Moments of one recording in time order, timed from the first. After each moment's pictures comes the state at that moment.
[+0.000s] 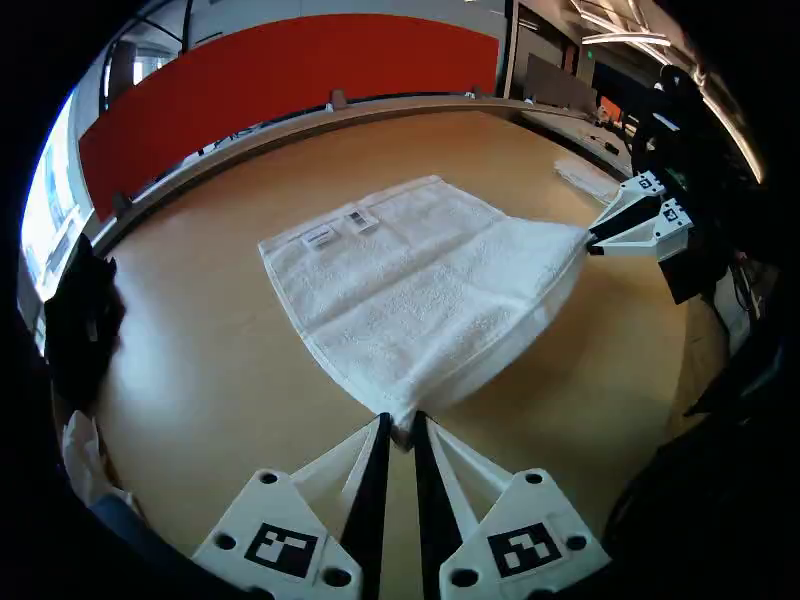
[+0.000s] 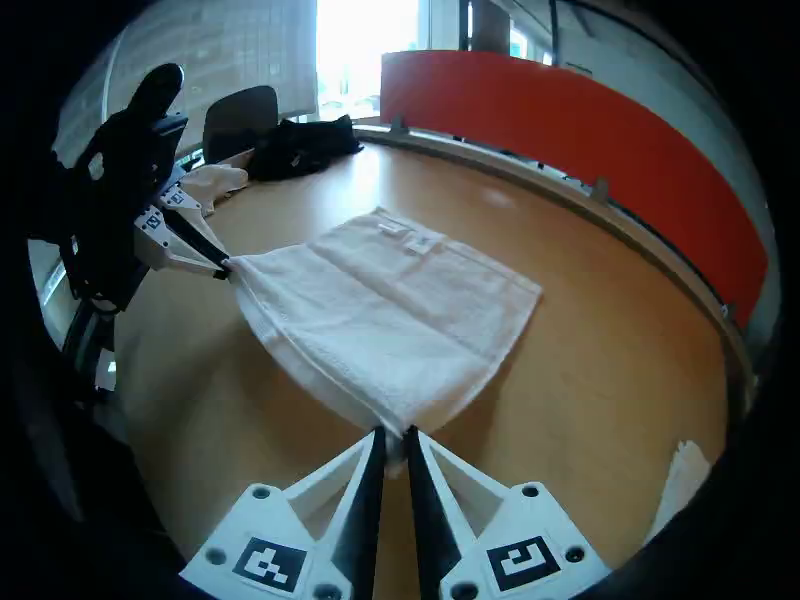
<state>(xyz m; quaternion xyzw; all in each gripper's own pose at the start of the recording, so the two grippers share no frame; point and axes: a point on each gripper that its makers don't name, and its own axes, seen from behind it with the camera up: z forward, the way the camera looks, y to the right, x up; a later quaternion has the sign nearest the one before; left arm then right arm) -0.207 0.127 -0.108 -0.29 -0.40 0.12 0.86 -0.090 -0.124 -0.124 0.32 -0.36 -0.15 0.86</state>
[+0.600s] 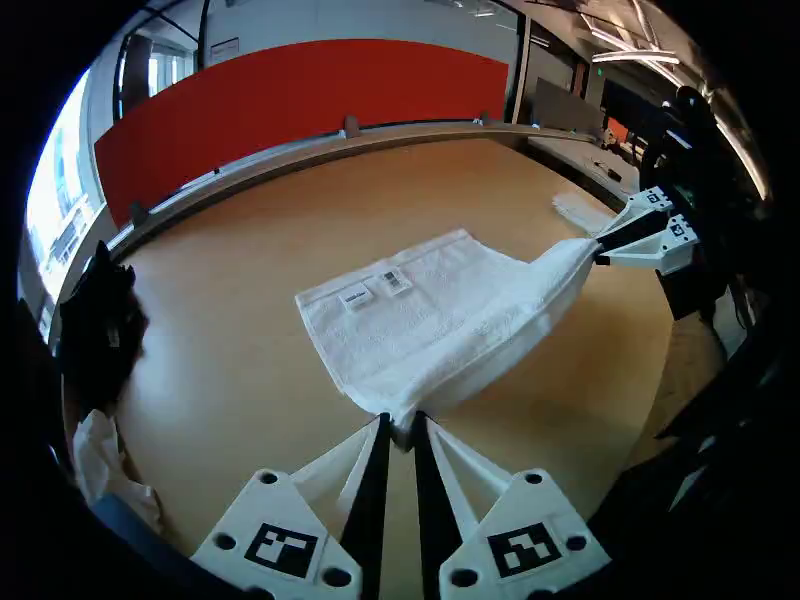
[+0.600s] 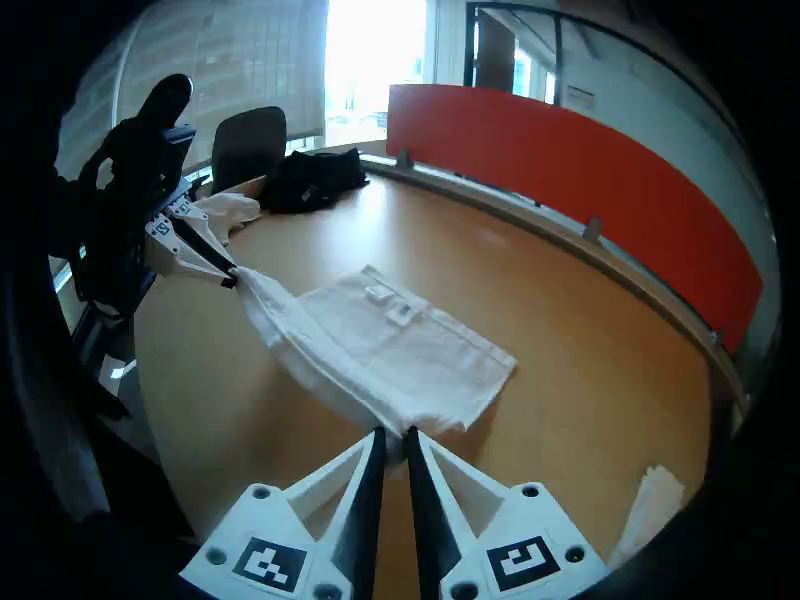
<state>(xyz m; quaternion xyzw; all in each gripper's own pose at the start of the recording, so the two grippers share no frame) -0.142 0.127 -0.112 -0.28 -0.39 0.10 0.87 -0.019 -0.130 -0.127 0.33 -0.33 -0.15 0.87</state>
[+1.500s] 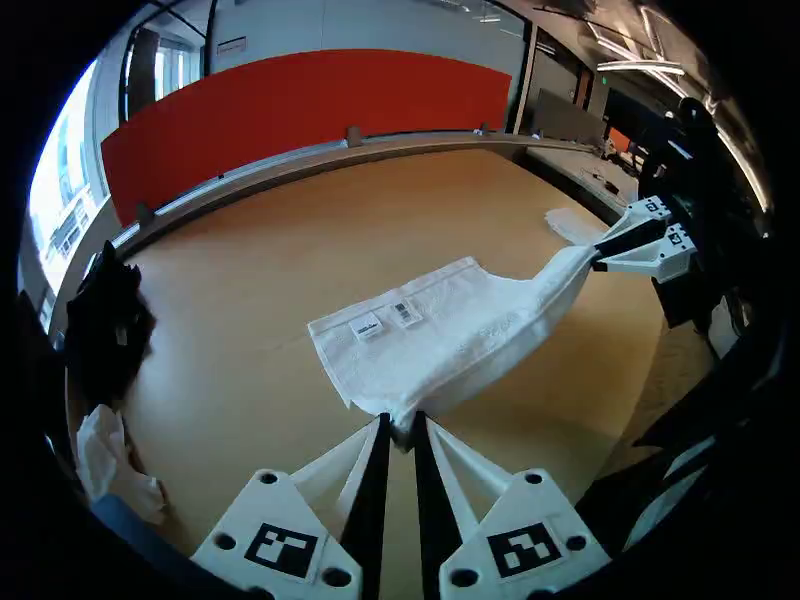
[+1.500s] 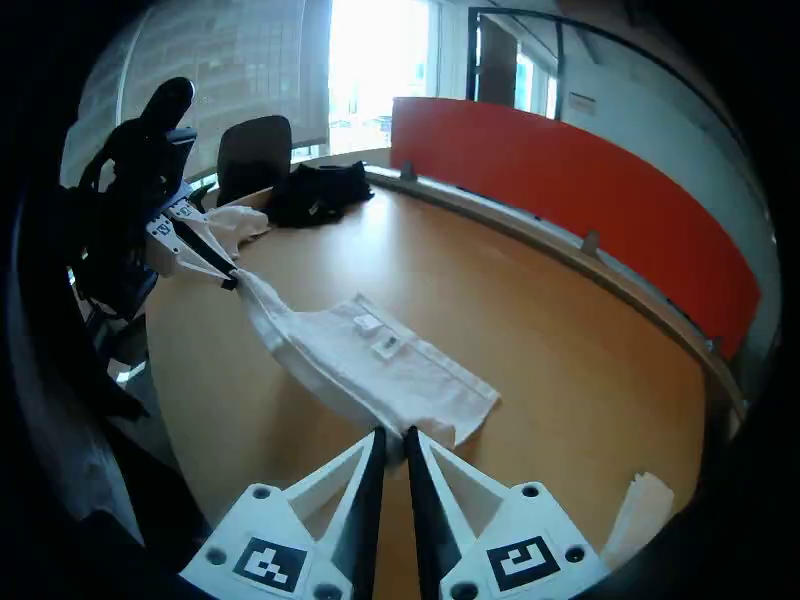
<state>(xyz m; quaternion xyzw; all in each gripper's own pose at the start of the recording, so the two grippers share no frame) -0.111 0.129 -0.124 -0.28 -0.39 0.08 0.87 0.011 -0.130 -0.136 0.34 -0.33 -0.15 0.87</state>
